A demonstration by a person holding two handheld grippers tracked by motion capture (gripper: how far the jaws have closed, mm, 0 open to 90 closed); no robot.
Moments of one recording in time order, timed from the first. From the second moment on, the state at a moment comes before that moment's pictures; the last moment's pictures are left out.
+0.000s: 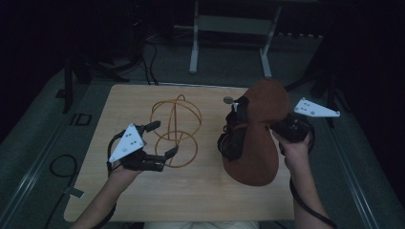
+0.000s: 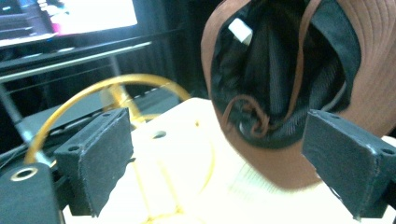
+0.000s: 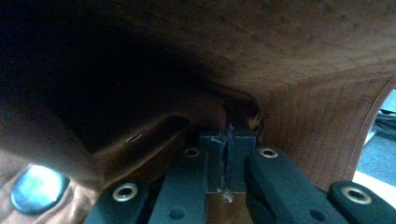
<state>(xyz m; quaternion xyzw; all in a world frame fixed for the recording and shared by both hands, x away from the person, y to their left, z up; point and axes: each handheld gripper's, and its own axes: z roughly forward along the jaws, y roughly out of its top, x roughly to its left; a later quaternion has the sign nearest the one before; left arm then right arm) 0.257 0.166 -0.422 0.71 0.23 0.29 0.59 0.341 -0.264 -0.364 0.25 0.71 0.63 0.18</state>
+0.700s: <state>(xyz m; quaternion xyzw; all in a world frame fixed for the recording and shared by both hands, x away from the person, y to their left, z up) 0.217 0.248 -0.537 0.66 0.39 0.31 0.56 0.397 -0.192 -0.314 0.24 0.70 0.66 0.16</state>
